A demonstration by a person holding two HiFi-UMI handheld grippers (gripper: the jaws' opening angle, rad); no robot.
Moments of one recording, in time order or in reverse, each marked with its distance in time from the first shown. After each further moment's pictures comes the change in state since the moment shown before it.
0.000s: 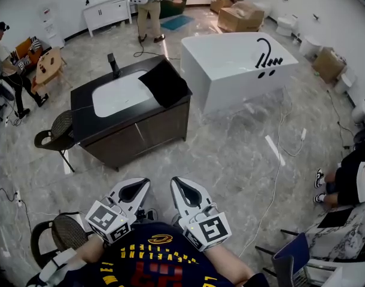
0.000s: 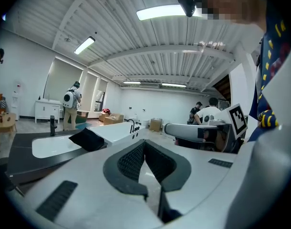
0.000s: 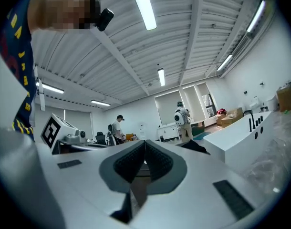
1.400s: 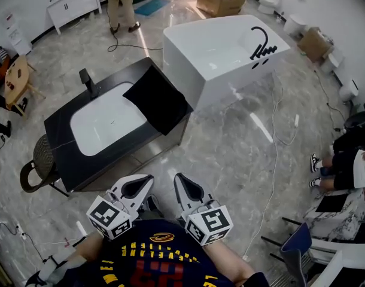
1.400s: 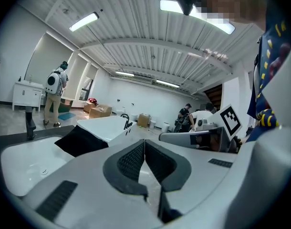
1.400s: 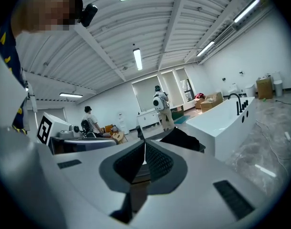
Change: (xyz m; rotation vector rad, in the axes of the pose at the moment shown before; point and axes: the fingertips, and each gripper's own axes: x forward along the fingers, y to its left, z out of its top) left arm 0.147 0.239 0.035 -0.060 0.071 -0.224; right arm 0.246 -0.133 -0.034 0.142 0.167 -0.241
